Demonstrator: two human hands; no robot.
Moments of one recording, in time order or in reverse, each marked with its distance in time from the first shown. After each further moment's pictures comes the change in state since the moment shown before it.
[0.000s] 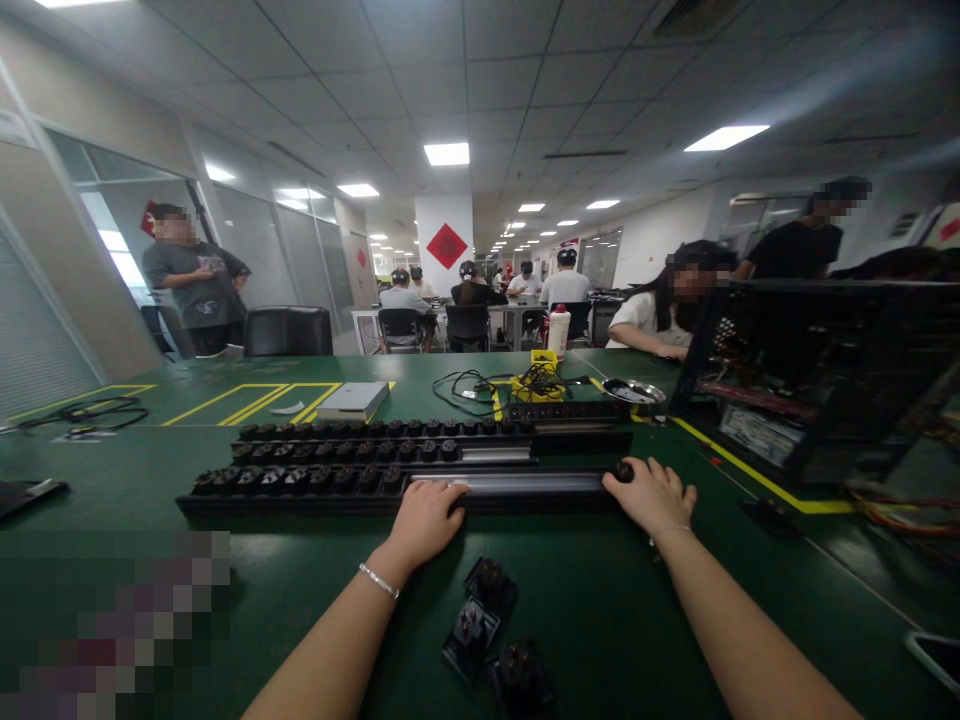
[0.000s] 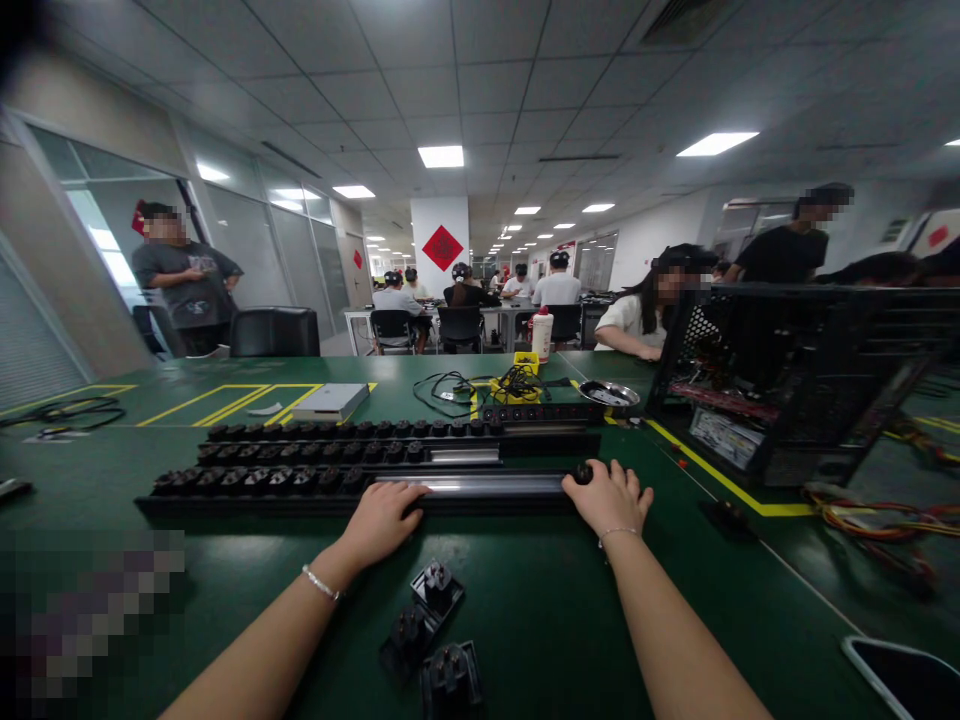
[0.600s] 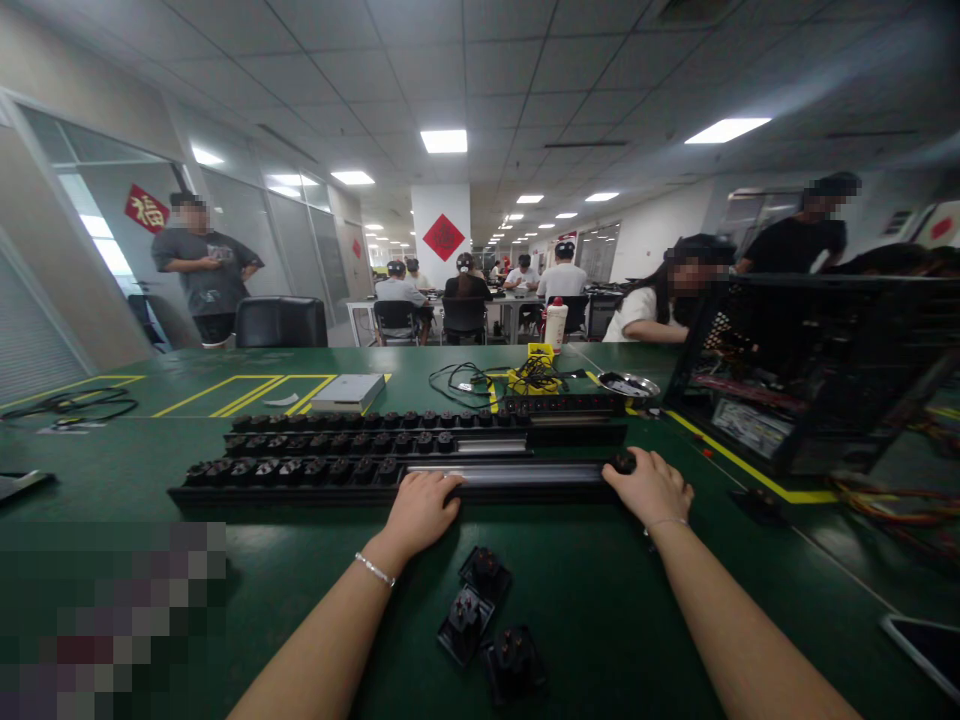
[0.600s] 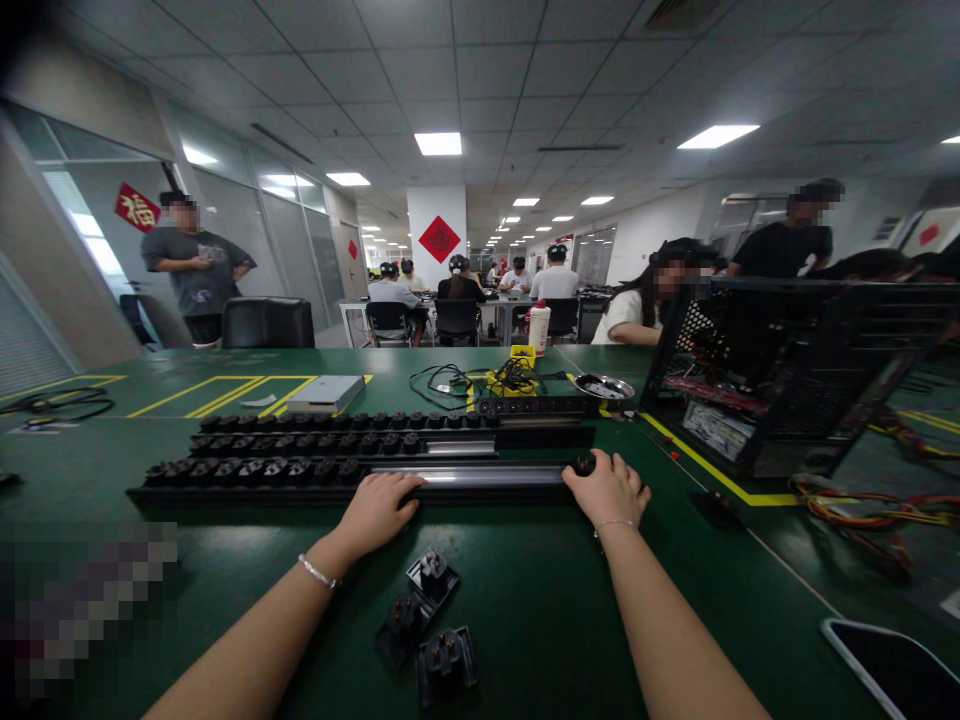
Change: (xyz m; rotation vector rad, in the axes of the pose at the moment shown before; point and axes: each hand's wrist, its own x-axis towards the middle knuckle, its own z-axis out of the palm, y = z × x) left_hand 0.000 0.002 -0.004 0.025 -0.014 -0.016; right_hand -0.003 0.004 -0.006 0.055 0.047 0.043
